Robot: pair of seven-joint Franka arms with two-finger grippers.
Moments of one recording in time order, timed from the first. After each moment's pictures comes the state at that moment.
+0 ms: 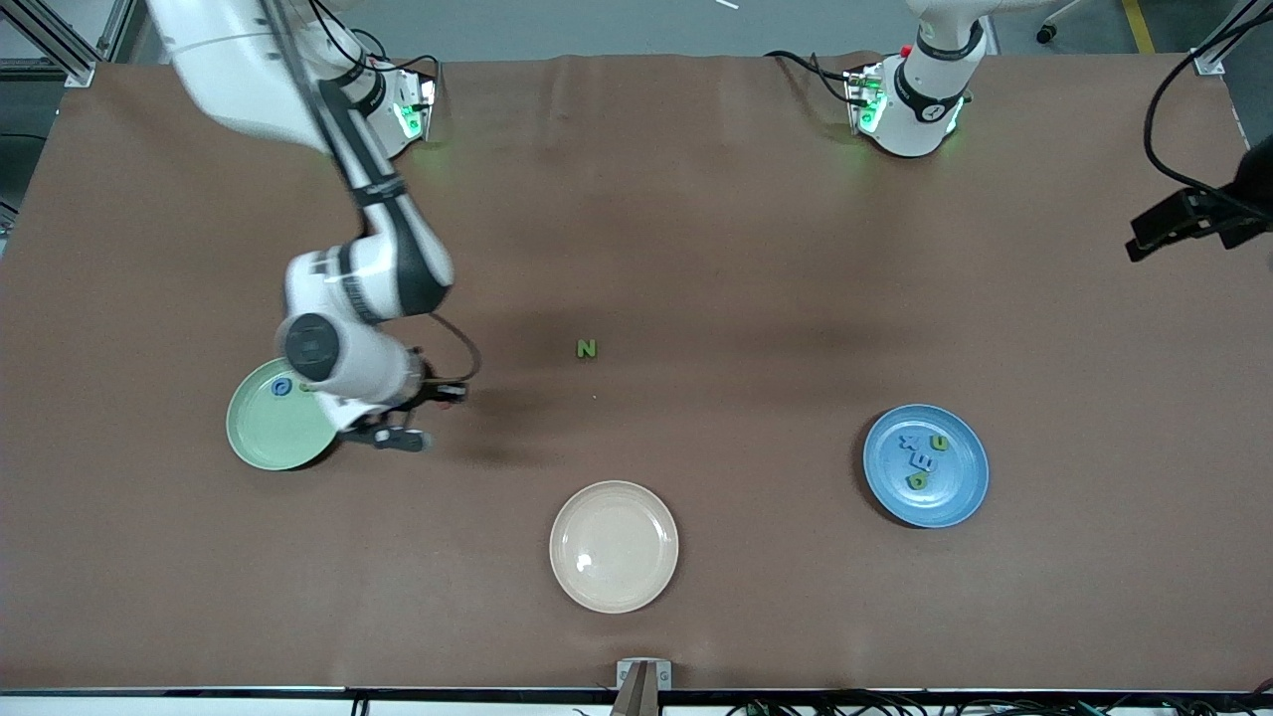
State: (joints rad) left arm 0.14 -0.03 -0.16 -1.56 0.04 1.48 -0.11; right arm 0.31 0.46 -0.10 -1.84 0.19 2.17 0.21
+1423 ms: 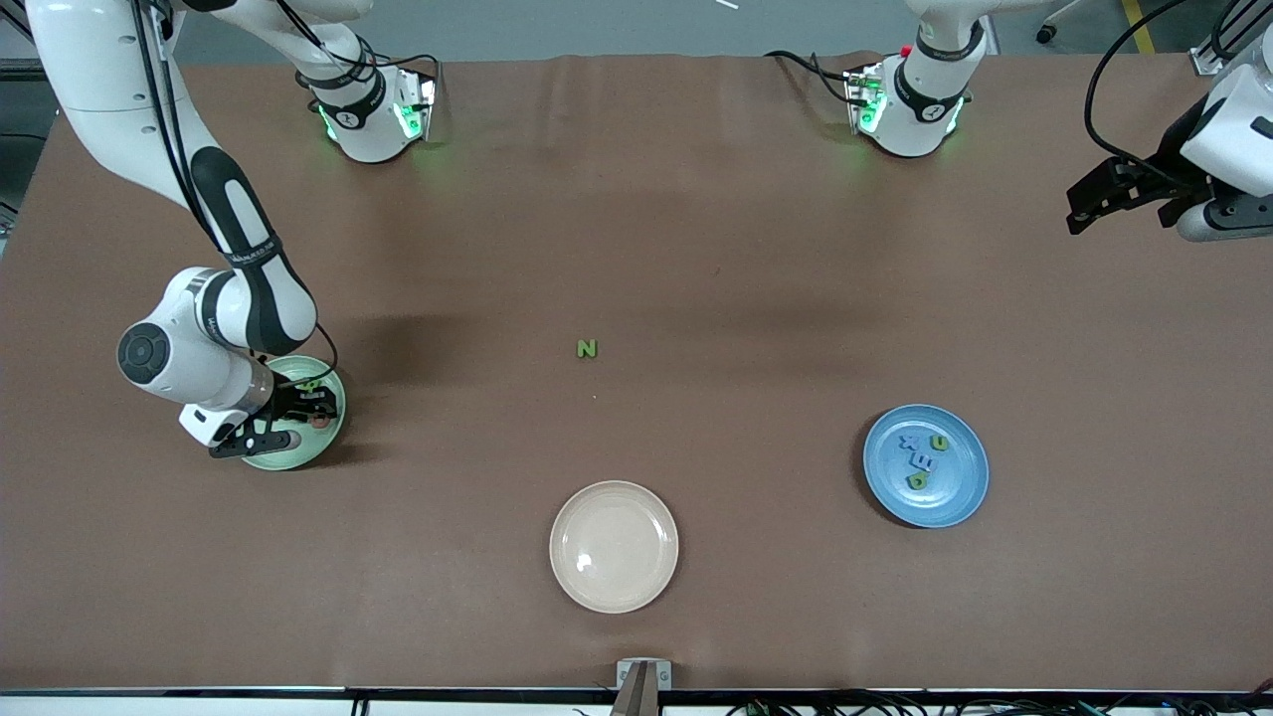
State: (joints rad) left arm 0.14 -0.12 -0.21 -1.68 0.01 1.54 -0.12; right arm 0.04 0.52 -0.09 -2.02 0.19 2.47 -0.34
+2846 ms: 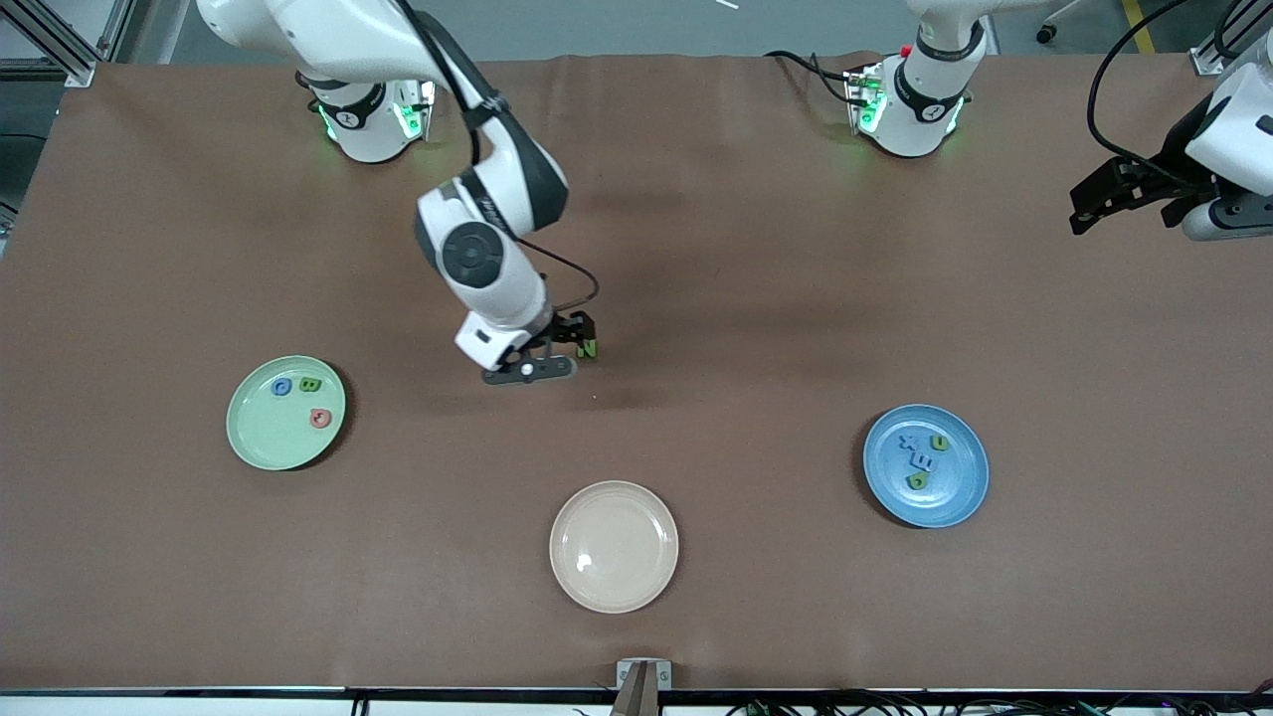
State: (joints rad) left arm 0.14 -0.13 -0.21 -1.69 0.01 1.54 -0.12; right arm 0.70 0.51 -0.06 -1.81 0.19 2.32 0.43
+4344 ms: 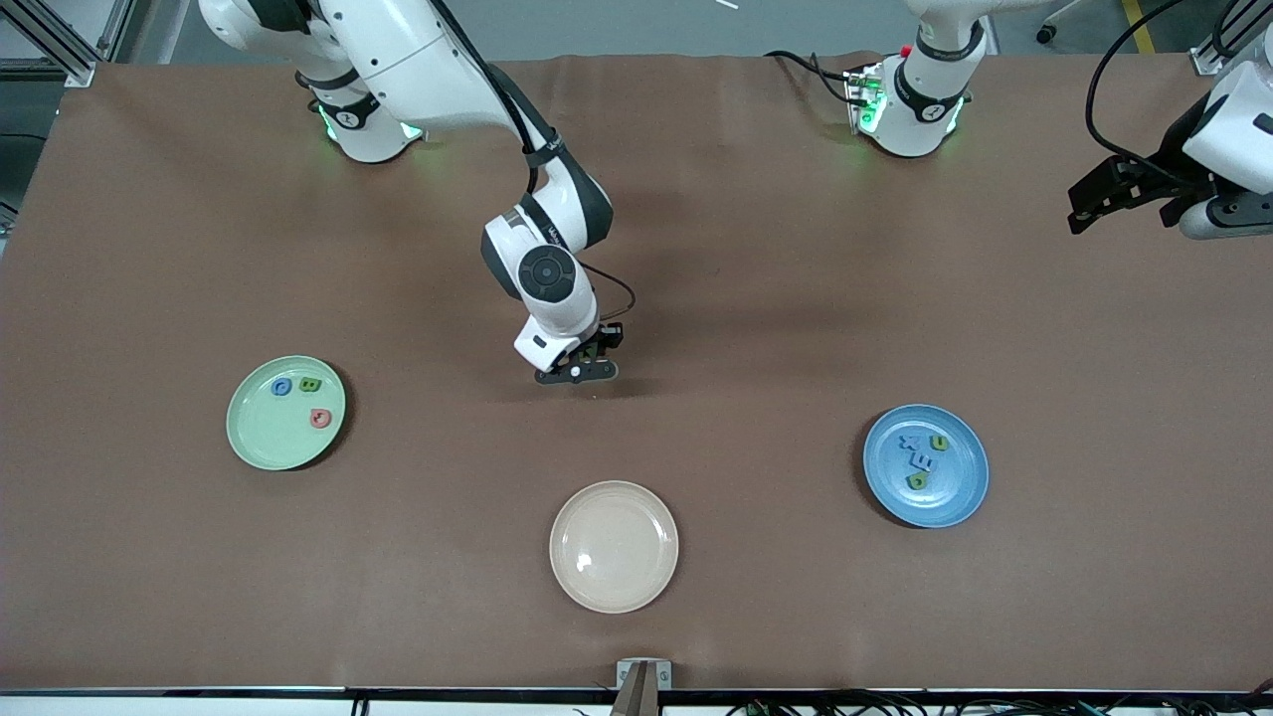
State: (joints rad) left arm 0.14 -0.13 -0.21 -1.69 0.01 1.54 -0.12; right arm 0.78 0.66 -0.07 -1.79 0.19 2.40 0.50
